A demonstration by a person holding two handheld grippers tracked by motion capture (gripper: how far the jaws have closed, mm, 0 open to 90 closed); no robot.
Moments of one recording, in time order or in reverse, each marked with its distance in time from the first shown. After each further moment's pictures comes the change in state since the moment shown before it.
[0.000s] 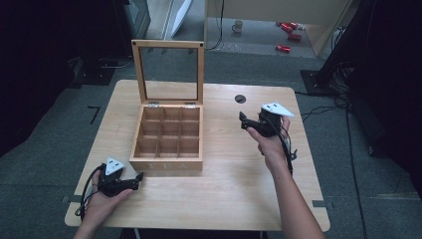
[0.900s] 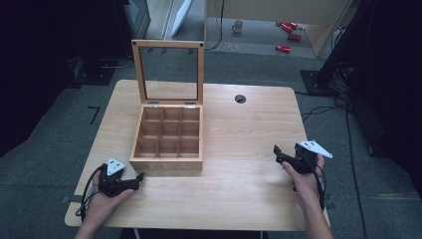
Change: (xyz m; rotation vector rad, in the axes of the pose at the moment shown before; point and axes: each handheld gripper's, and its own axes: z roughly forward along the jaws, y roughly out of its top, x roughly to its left) left arm -0.002 0.000 0.001 0.005 0.019 0.012; right arm -0.080 -0.095 -0.078 0.091 -0.132 0.109
